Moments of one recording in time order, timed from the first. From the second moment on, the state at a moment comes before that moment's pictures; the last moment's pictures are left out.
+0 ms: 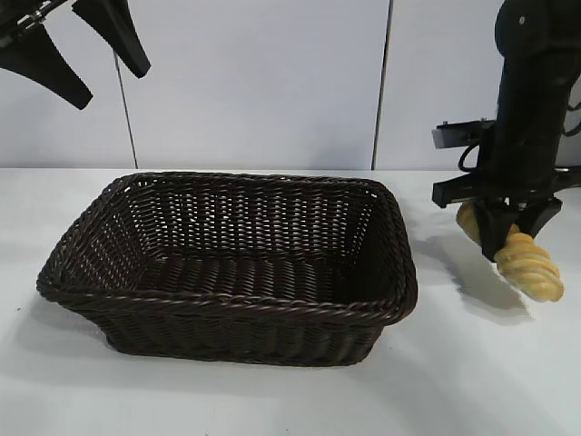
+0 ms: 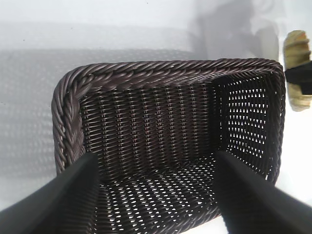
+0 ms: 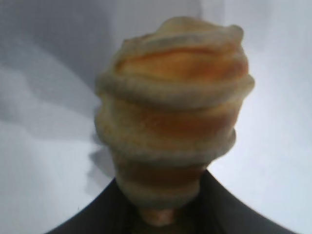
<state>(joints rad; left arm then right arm) -0.17 1.83 -1.63 -0.50 1.18 0.11 0.13 1.97 -1.62 -0.06 1.18 -0.03</state>
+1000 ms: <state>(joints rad) -0.17 1.83 -1.63 -0.50 1.18 0.11 0.35 1.94 -1.76 0.05 1.23 -0.05</state>
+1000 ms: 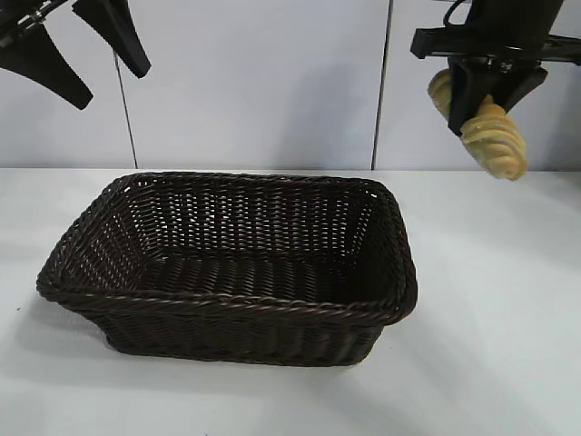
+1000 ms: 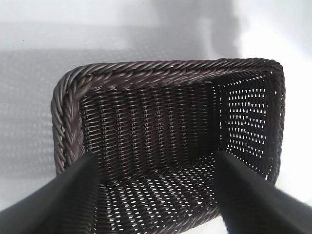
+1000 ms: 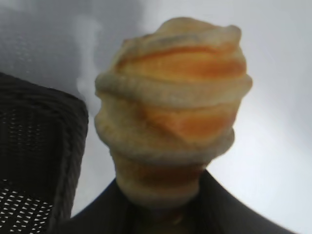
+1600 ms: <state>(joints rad) -0.17 1.83 -1.63 -0.50 1.18 0.11 0.61 1.96 -1.76 0.05 1.10 -0.13</state>
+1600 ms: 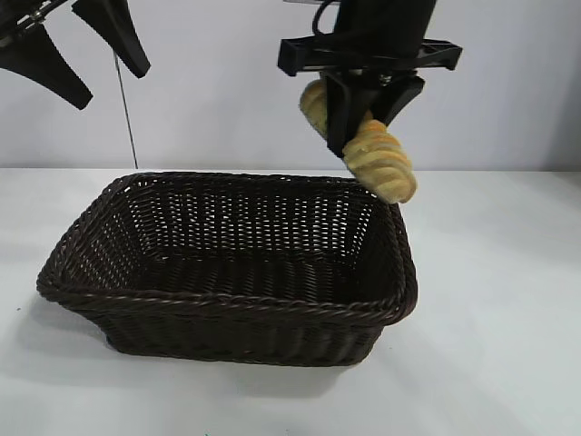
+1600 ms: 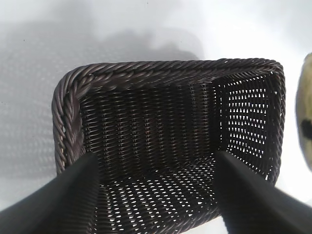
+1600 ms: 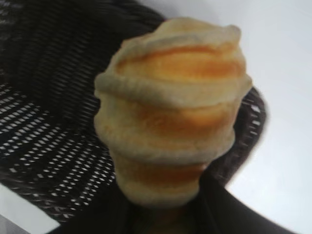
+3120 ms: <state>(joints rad) -0.17 1.83 -1.63 -0.50 1.18 0.11 0.60 2.04 -1.81 0.07 1.17 -0.08</state>
